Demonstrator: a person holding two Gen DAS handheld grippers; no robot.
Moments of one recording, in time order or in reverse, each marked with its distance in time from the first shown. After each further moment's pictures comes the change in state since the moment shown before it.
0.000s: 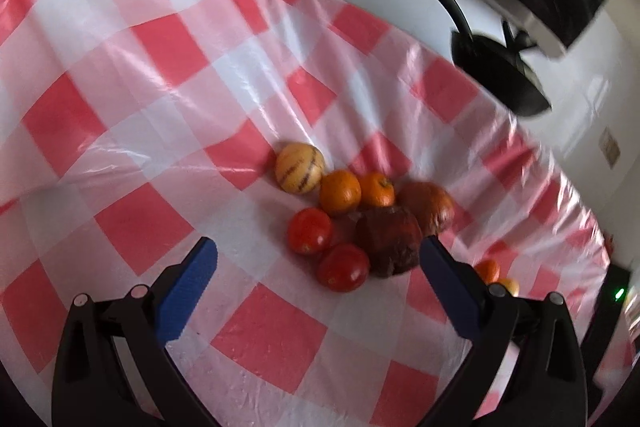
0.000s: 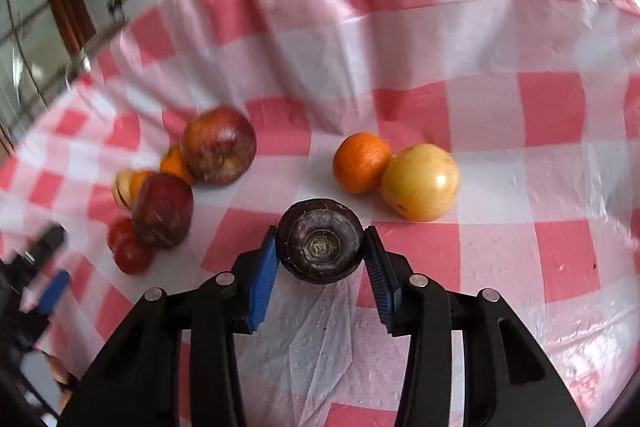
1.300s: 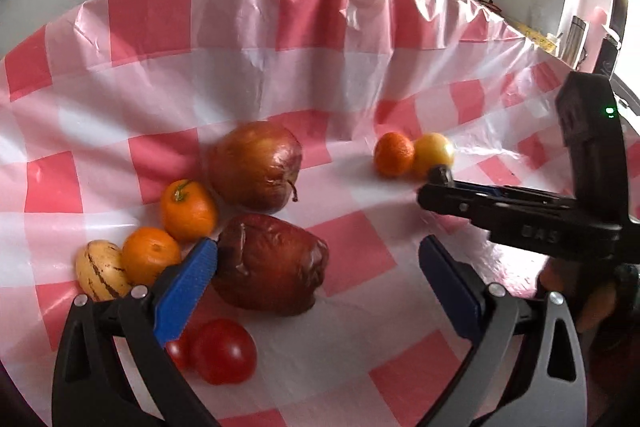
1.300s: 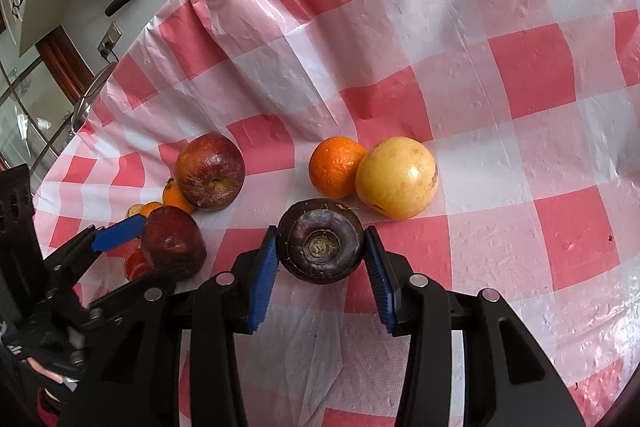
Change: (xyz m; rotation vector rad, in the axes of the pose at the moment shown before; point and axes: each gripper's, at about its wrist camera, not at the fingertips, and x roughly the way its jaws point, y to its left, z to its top) left arm 0.069 -0.094 0.012 0.795 0.301 -0.405; right arm 0.002 -0.021 0.000 0.137 -0.010 0.065
